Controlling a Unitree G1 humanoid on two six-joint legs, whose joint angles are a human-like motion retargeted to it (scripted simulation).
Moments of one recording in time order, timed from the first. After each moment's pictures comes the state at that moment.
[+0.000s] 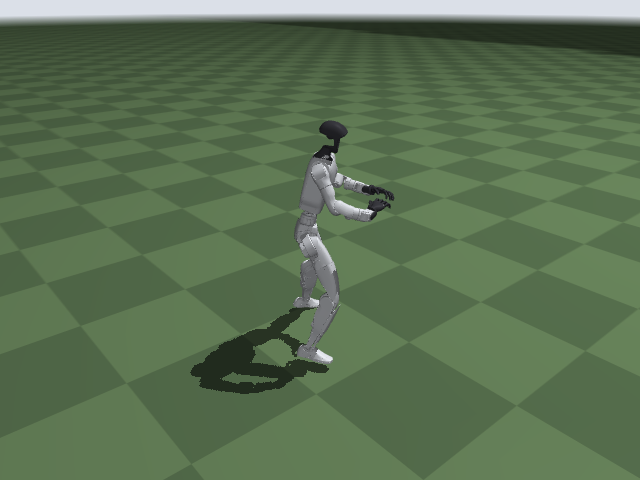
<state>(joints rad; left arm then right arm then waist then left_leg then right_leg) -0.41 0.66 -0.29 0.19 0.57 -0.48 0.20 -0.73 -0.43 0.49 0.57 -1.05 -0.82 -0.51 -0.22 0.14 0.08 -0.36 0.57 0.14 0.17 0.31 -0.26 -0.53 -0.31 -0.39 0.77 -0.31 0.09</state>
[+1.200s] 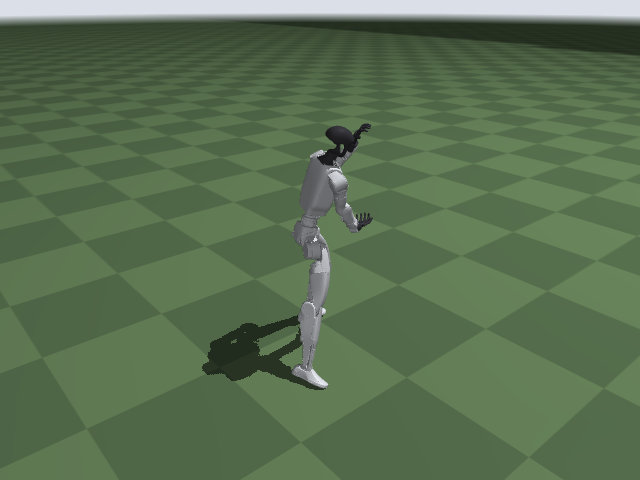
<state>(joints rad) -0.83 0.55 0.16 -0.45 0.65 -0.31 0.26 -0.57 0.12 0.05 1.22 0.85 0.03 0.74 0.06 0.25 0.00 -0.83 0.30 0.14 0.92 -0.31 -0.16 -0.01 -0.49 -0.72 0.05 0.27 0.08</state>
